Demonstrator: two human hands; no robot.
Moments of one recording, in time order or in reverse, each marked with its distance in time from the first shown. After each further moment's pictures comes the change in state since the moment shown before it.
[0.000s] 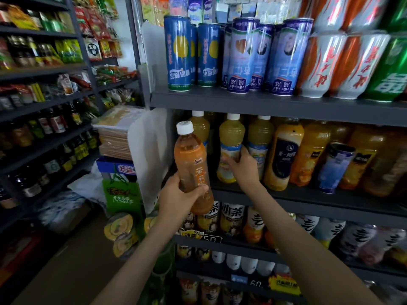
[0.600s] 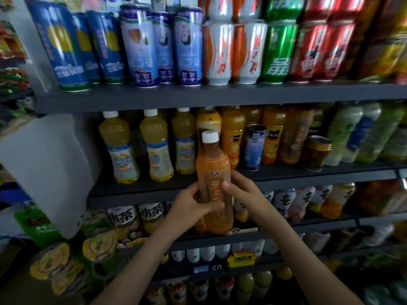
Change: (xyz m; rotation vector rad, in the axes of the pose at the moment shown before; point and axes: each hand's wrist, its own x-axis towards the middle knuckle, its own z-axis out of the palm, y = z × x) left_hand -0.041 0.051 0.126 -0.161 -0.687 0.018; right_hand -0.105 0.054 -0.158 0.423 -0.285 0.089
